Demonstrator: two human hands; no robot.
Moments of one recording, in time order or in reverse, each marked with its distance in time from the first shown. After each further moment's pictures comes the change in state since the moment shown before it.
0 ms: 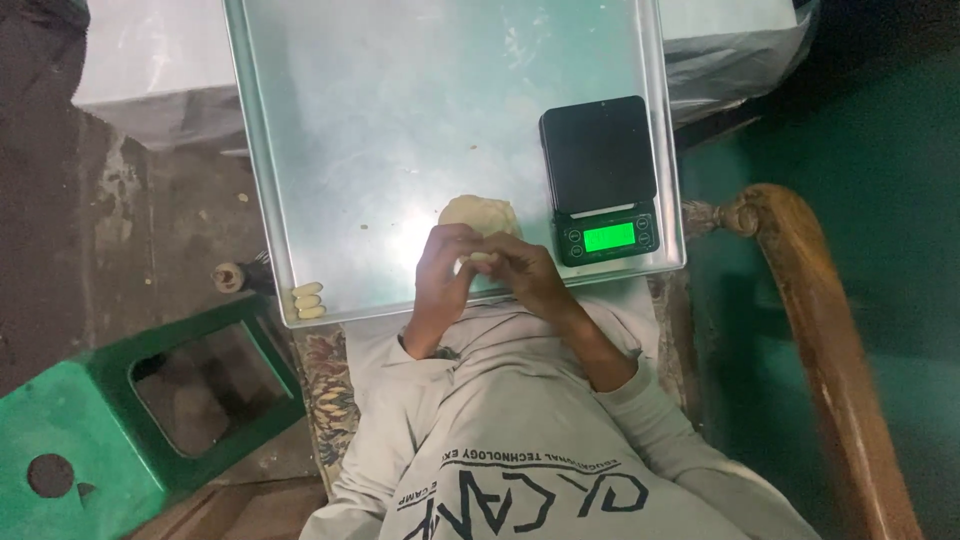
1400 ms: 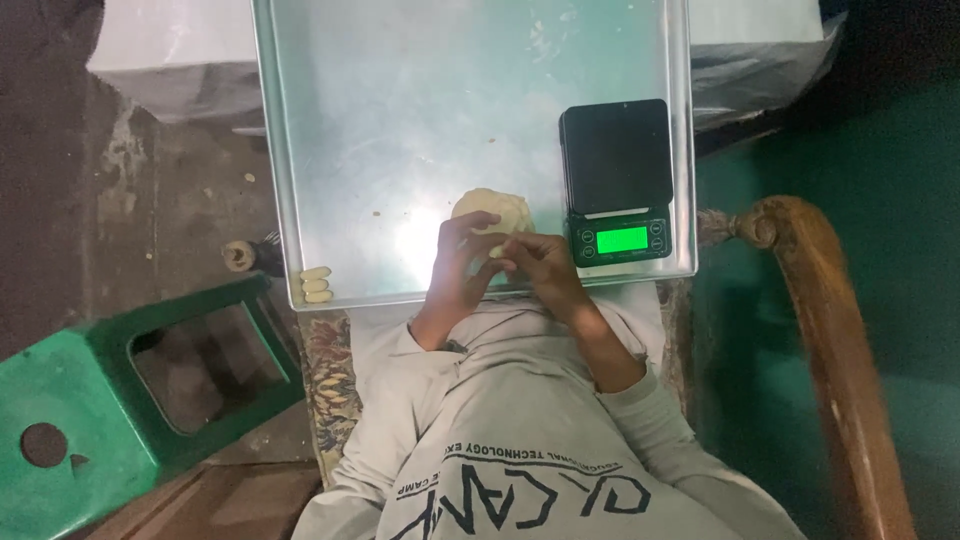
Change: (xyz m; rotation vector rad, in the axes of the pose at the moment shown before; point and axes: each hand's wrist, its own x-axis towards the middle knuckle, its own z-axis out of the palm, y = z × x) left_hand 0.000 -0.003 0.003 0.152 0.005 0.106; right_hand 0.001 0.024 -0.015 0.037 0.031 0.257
